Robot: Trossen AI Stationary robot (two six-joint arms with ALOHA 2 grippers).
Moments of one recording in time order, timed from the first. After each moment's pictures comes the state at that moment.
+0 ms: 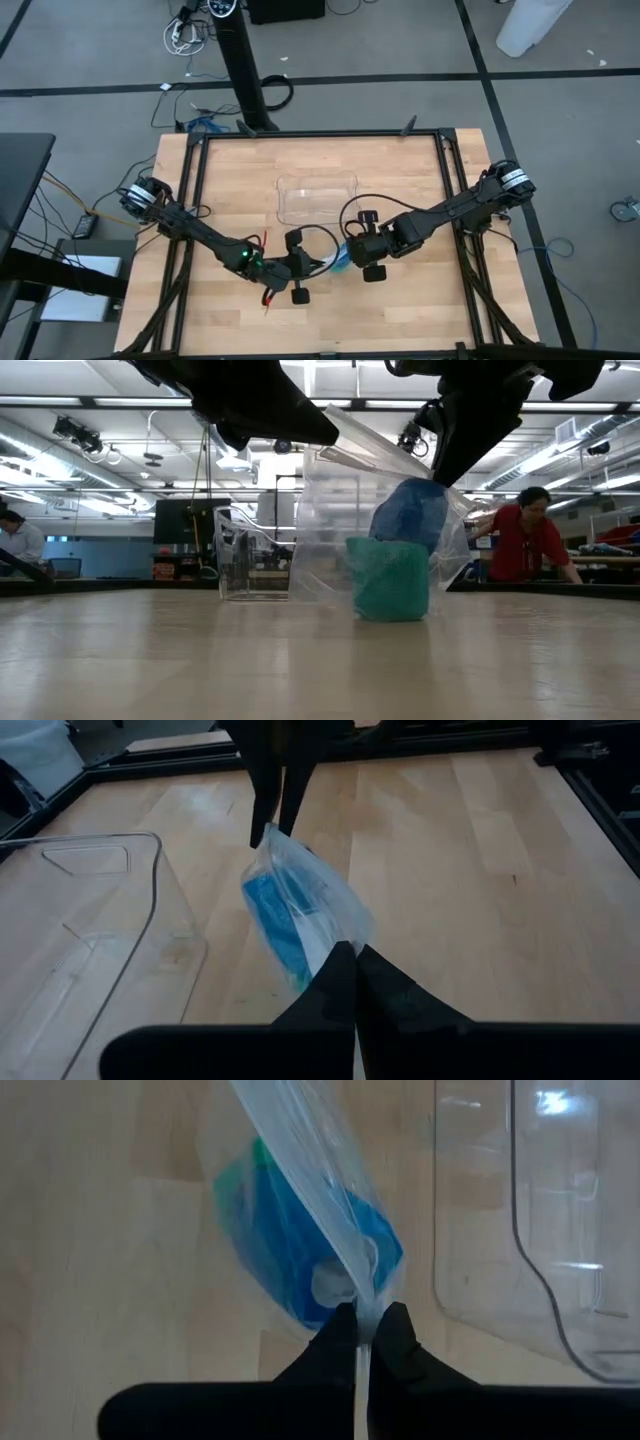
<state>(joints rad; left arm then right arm) -0.50 1.70 0.96 0.20 -0.60 -0.22 0.37 1.65 1.25 -0.79 0.31 0.21</state>
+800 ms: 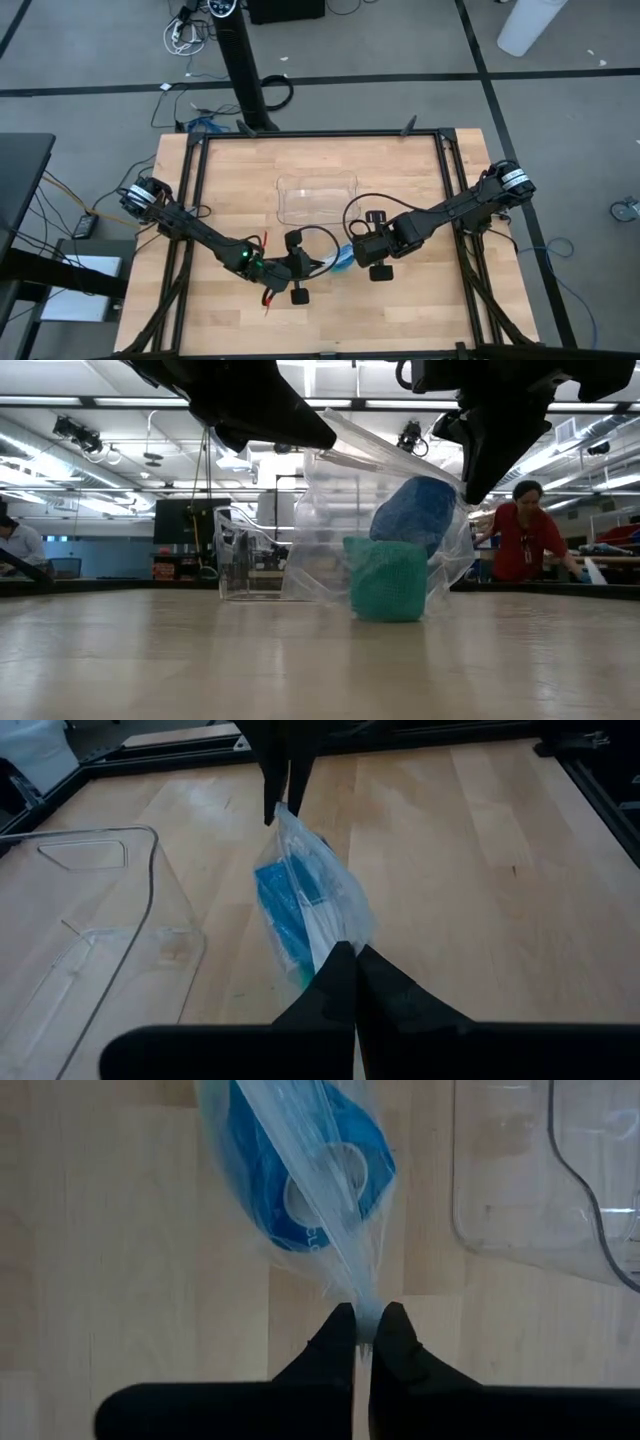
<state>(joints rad) -0.50 1.70 0.96 0.19 -0.60 -0.22 0.37 1.65 1.25 -0.92 0.25 0.29</state>
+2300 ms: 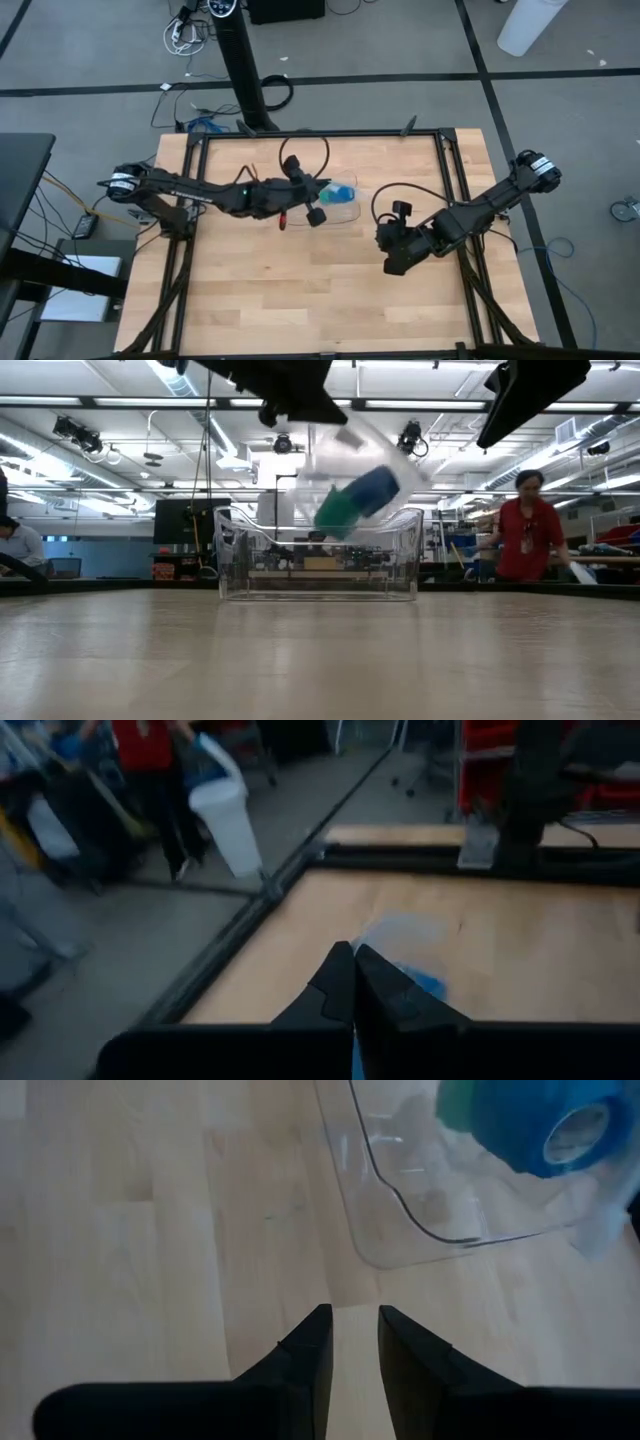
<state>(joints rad) -0.06 1.51 1.02 0.24 -0.55 0.06 0.51 1.37 1.10 -0.88 0.56 0.51</state>
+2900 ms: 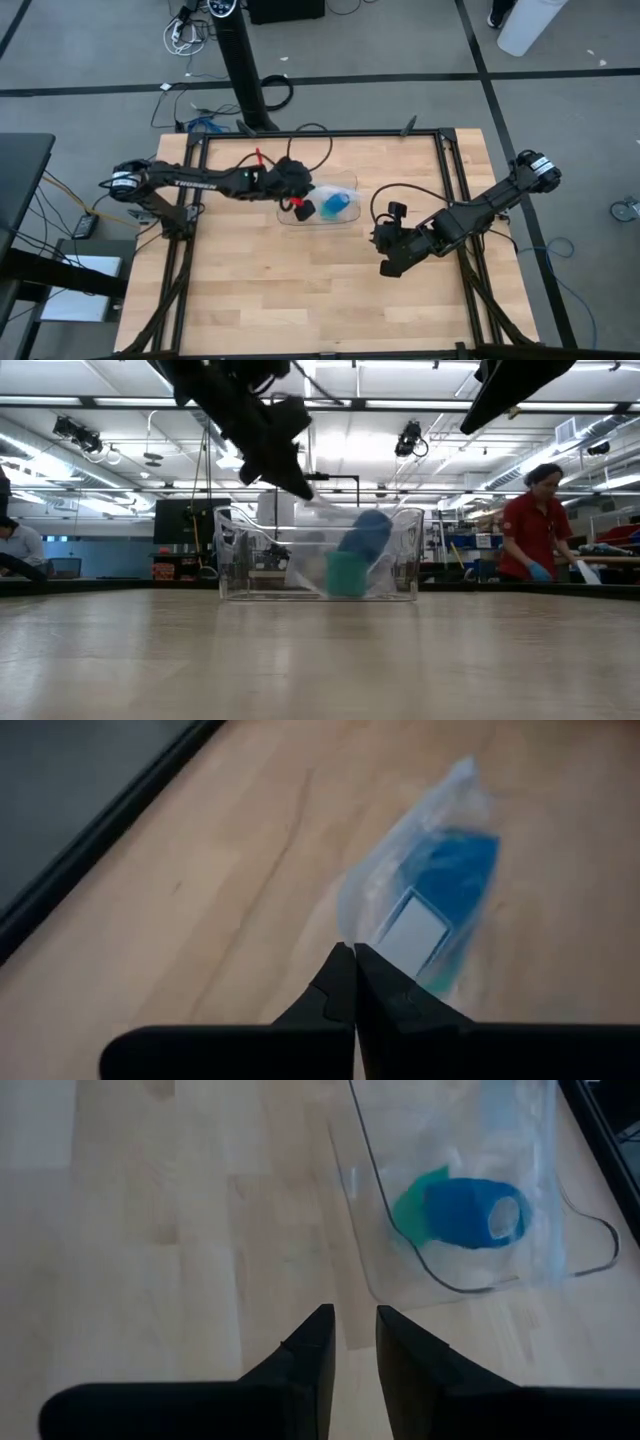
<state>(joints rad) 0.12 1.52 1.02 -0.20 -0.26 -0.19 0.51 1.37 1.10 -0.77 0.57 0.45</state>
